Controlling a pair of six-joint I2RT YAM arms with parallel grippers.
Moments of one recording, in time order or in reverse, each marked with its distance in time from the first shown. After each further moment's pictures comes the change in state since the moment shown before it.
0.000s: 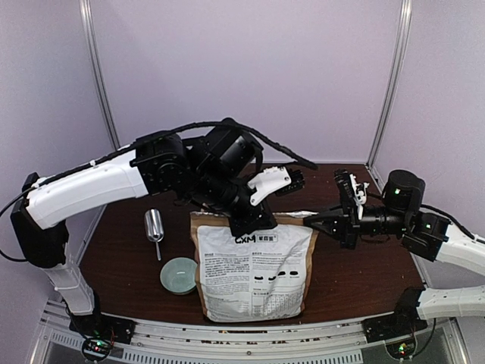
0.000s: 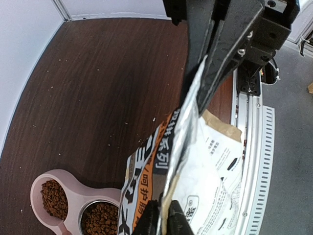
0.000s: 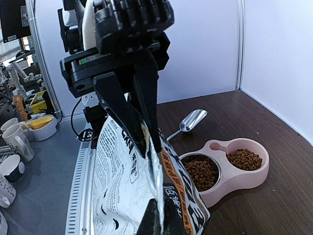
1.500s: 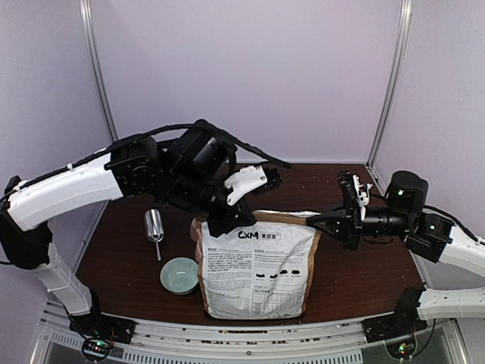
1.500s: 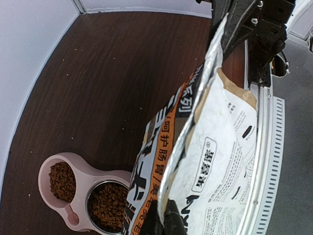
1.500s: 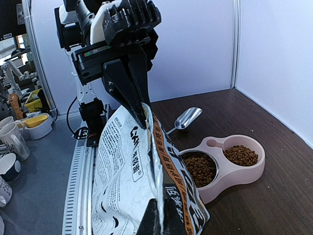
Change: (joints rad) left arm 0.036 -0.145 -0.166 0.021 -0.045 0.001; right arm 0.002 -0.034 0.000 -0.047 0.032 -0.018
